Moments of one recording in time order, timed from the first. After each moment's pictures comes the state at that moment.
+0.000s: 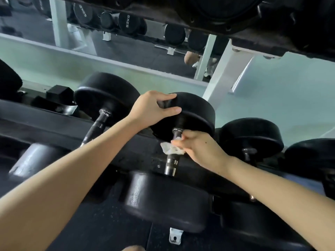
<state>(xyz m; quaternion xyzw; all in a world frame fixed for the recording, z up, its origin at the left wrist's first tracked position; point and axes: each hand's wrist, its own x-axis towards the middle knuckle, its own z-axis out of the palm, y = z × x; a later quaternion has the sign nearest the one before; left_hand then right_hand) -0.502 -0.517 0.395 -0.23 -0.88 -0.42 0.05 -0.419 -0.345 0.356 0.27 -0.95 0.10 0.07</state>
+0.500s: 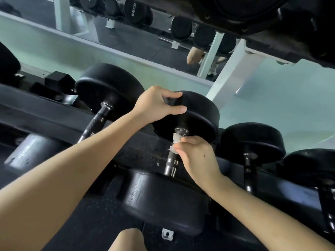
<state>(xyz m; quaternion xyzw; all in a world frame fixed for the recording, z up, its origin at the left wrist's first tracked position) -0.499 -0.515 0.405 -0.19 -0.86 -0.48 0.02 -0.404 -0.371 0.339 0.16 -0.96 0.10 0.20</state>
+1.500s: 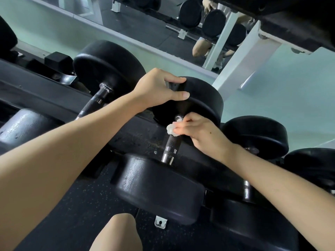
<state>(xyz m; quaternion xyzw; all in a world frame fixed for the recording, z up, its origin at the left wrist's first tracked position) -0.502 -0.513 0.399 -0.17 -0.85 -0.50 0.01 -0.445 -0.328 0.350 0.32 -0.93 0.15 0.08</state>
